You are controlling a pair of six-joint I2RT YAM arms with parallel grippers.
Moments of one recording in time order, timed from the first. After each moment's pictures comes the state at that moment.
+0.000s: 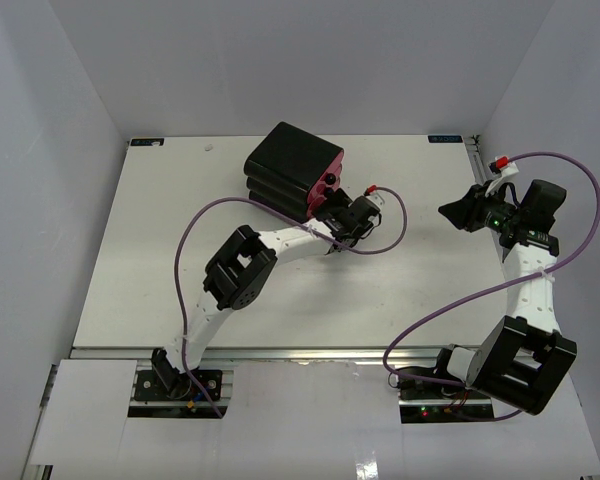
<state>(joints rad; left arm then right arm) -0.91 2.32 1.79 -0.28 -0.66 0.22 -0.39 1.21 0.94 -0.26 -0.98 -0.17</state>
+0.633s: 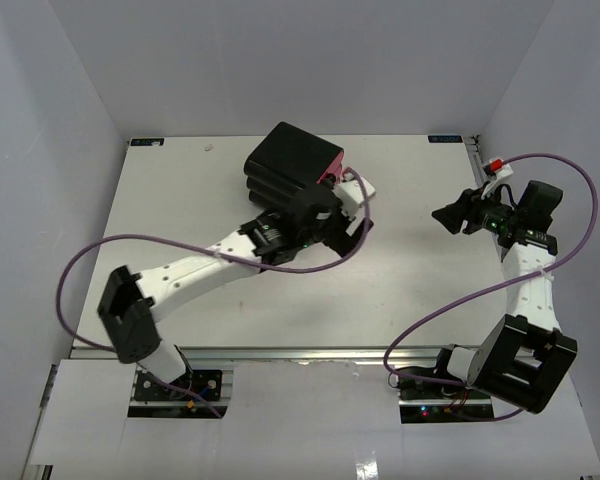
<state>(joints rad) -0.98 1.61 1.41 -0.26 -0.14 0.06 -0.38 1.21 0.93 -0.29 -1.00 -0.23</state>
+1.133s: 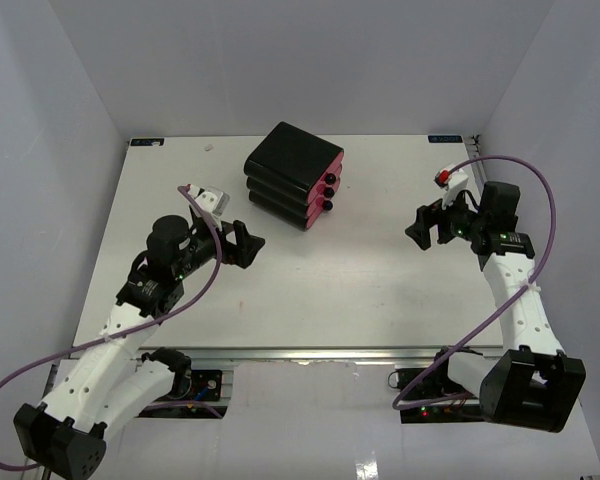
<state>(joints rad) -0.42 0.82 0.77 -0.21 0.24 -0.16 -0.10 1.11 0.92 -0.45 -0.68 -0.41</state>
